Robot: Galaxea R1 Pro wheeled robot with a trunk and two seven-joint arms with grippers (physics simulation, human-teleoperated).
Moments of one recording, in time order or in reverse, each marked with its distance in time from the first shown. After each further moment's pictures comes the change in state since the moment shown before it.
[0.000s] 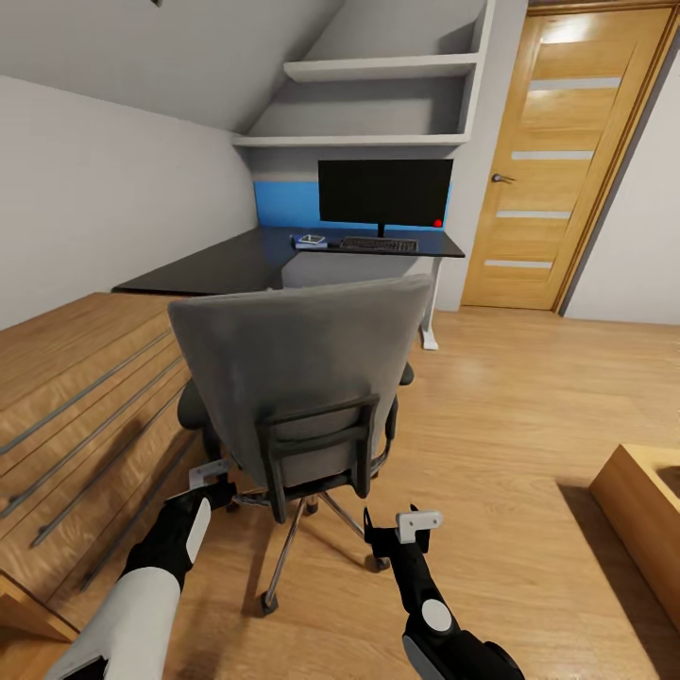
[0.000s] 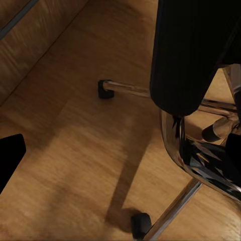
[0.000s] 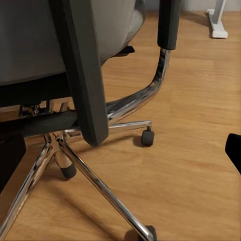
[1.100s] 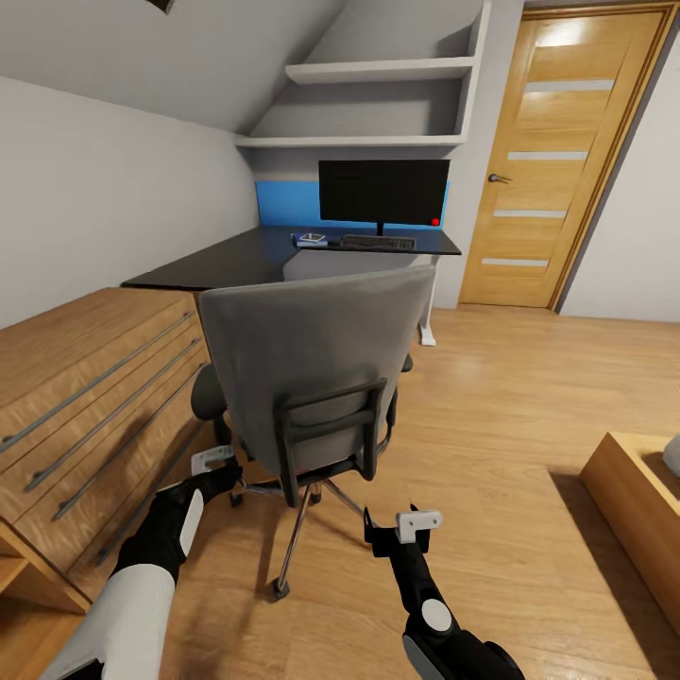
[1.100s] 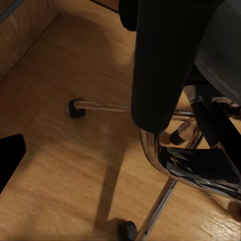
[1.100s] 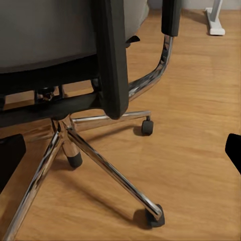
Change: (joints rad) left arm 0.000 0.008 0.000 -0.077 -0.004 0.009 -0.179; right arm 0.000 0.000 -0.001 0.000 0.000 0.000 -0.001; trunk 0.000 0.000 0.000
